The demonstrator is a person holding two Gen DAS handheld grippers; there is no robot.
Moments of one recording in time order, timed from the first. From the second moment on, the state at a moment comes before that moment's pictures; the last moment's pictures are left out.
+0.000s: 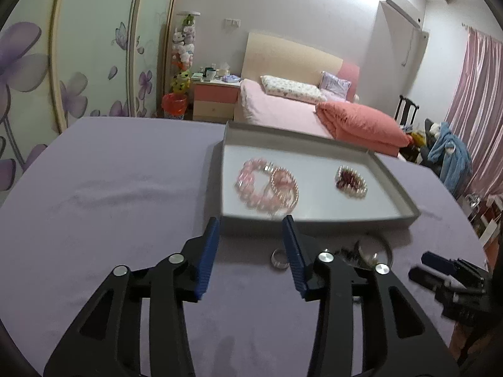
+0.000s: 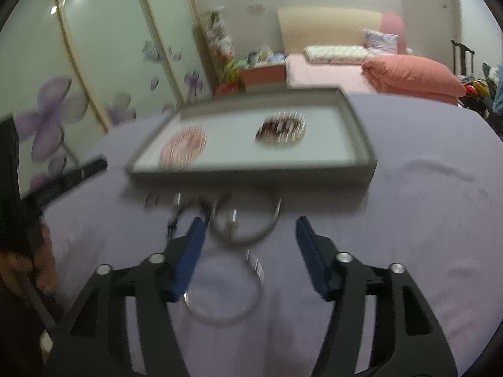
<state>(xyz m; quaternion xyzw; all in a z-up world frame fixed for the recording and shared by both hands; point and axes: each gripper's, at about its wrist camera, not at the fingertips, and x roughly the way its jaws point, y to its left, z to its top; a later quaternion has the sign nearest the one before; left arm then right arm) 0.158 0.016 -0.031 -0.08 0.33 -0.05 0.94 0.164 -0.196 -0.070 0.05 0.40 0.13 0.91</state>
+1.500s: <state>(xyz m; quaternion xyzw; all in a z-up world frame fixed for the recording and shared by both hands) 0.182 -0.035 -0.084 0.03 0.43 -0.03 0.90 0.156 -0.199 -0.098 -0.04 0.44 0.08 0.89</state>
